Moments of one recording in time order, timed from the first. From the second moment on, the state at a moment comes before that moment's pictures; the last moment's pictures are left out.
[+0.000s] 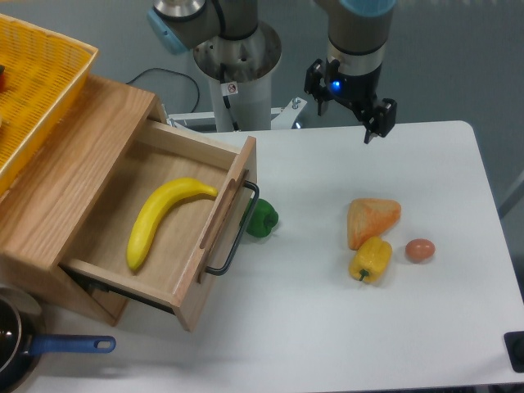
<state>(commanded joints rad) 2.68 -1.65 -1.53 -1.52 1.64 1.31</state>
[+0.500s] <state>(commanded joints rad) 2.68 -1.68 -1.55 -1.48 1.64 1.29</state>
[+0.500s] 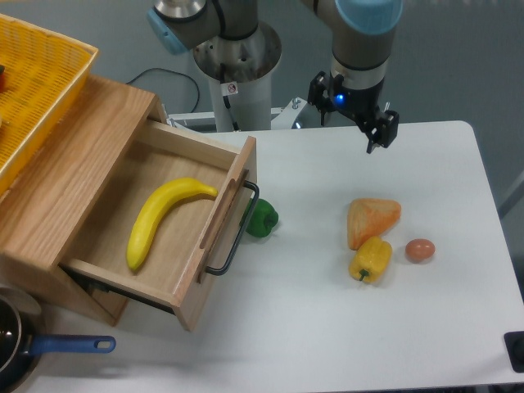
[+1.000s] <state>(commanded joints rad) 2.67 -1.71 -1.53 -1.45 1.61 1.09</state>
